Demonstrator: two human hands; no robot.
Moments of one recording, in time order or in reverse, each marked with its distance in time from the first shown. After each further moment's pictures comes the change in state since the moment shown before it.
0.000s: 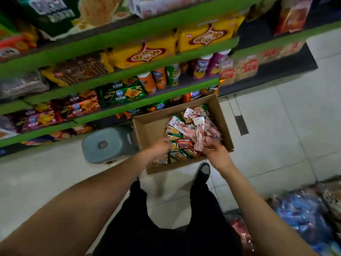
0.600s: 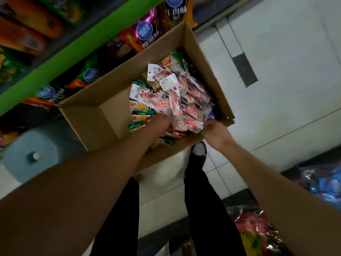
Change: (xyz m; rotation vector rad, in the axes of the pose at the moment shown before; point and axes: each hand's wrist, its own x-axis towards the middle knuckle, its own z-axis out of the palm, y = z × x) left_hand 0.324 0.020 0.200 -0.088 -0.032 -0.223; right_hand 0.276 0.242 0.006 -0.165 -0.136 0.211
